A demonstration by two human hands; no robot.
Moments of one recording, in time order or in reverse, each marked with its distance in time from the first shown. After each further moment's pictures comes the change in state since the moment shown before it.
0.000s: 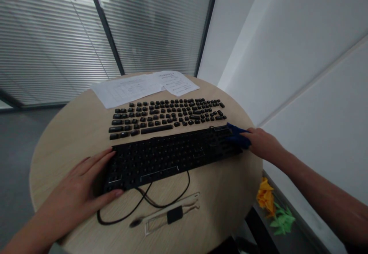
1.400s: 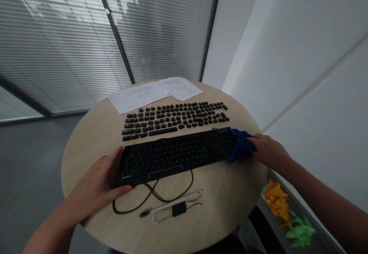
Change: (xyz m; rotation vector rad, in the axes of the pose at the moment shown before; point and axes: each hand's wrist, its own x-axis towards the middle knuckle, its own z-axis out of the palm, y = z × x) left_hand -0.002 -0.007 -0.003 -0.032 -0.001 -0.020; right_hand -0.019 -0.006 0.015 0.080 0.035 0.071
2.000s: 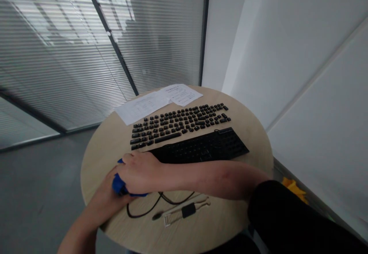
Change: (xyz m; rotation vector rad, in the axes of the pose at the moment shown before) left_hand -0.003 -0.010 0.004 -0.194 0.147 -0.002; right_hand 0.044 -0.355 -0.091 0.395 0.328 -0.889
